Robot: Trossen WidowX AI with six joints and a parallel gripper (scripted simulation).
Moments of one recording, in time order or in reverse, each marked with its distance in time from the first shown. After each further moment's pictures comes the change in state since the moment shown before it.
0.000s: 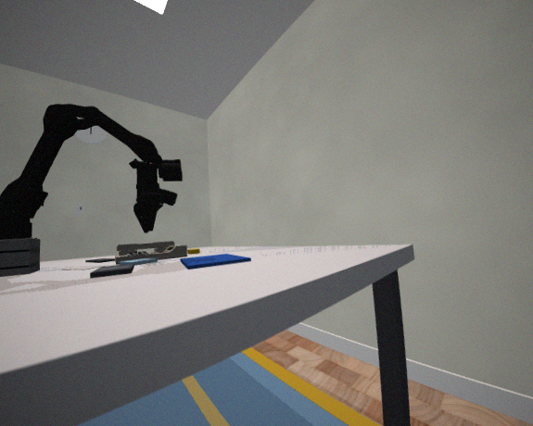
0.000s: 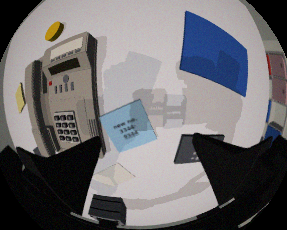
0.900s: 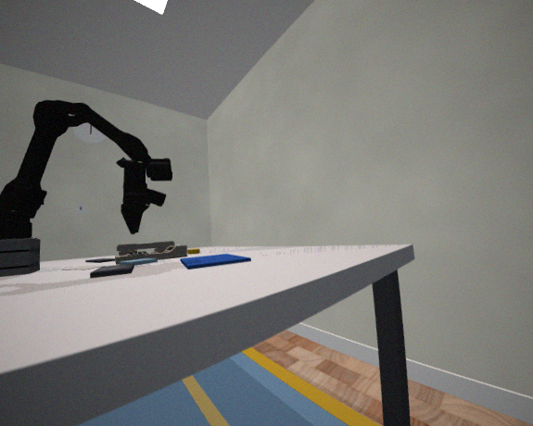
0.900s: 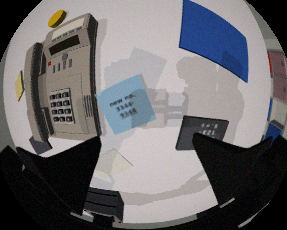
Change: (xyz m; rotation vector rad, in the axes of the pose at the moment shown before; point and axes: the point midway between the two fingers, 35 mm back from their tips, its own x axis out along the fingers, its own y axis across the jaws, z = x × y) arm 0.002 -0.003 -0.037 -0.005 0.021 0.009
